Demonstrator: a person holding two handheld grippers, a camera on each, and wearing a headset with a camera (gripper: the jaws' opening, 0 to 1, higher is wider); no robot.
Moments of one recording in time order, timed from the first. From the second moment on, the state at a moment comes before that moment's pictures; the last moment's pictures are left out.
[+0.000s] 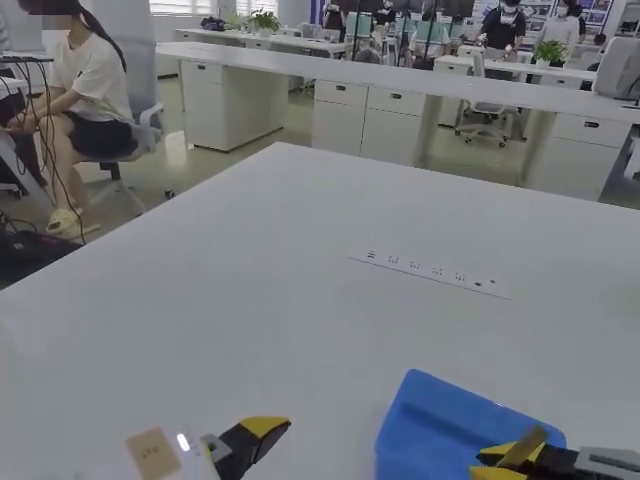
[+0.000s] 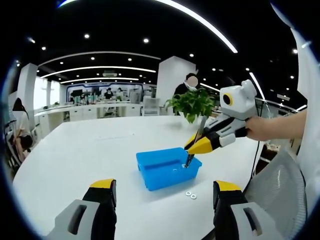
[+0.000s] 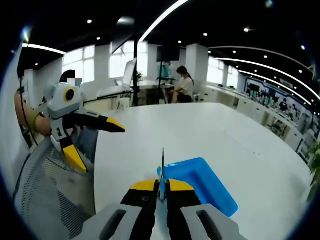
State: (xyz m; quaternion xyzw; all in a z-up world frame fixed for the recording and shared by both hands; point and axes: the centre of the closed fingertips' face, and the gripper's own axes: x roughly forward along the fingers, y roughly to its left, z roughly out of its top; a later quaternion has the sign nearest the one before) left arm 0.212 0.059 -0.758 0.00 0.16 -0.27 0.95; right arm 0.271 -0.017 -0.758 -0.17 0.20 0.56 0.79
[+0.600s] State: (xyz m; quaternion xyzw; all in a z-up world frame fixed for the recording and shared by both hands) left arm 0.212 0.060 -0.757 0.00 0.16 -0.26 0.95; right arm 0.321 -0.020 -0.759 -0.06 0.24 0.51 0.82
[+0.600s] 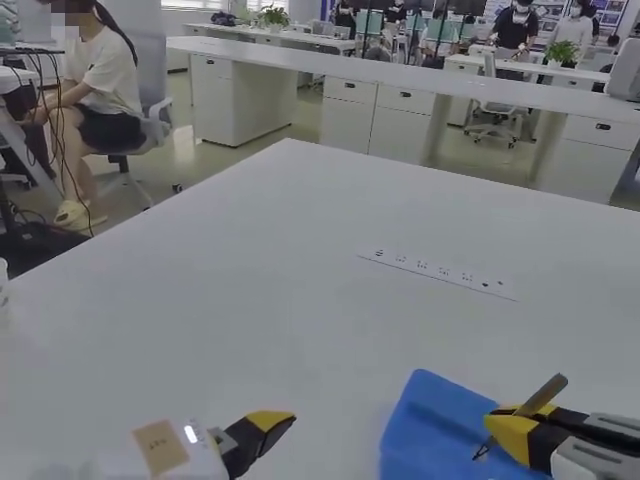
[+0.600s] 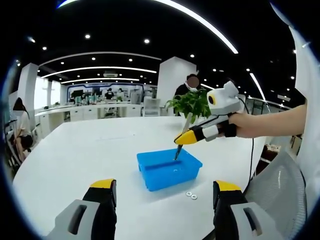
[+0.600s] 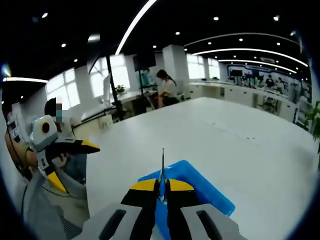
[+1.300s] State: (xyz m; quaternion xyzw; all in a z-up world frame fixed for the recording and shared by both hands) left arm 0.211 0.059 -0.759 0.00 0.16 -0.27 0.95; right arm 0.341 -0.026 -0.801 -0.02 0.31 0.48 0.82
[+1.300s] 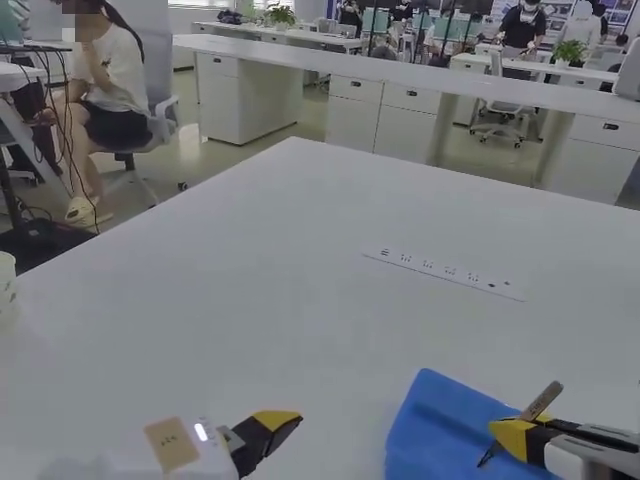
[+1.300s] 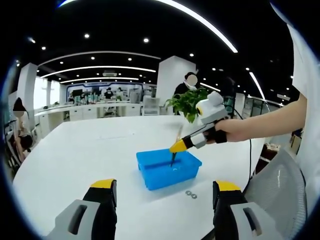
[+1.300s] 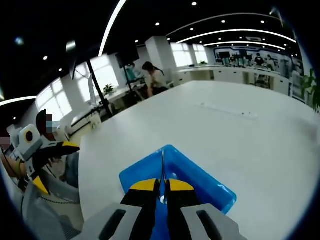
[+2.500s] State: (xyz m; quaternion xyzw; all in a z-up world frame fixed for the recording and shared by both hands) left arm 0.210 0.057 -0.765 0.00 0.17 -0.27 0.95; right arm 0.353 -0.027 -0.830 -0.06 0.33 0.48 0.81
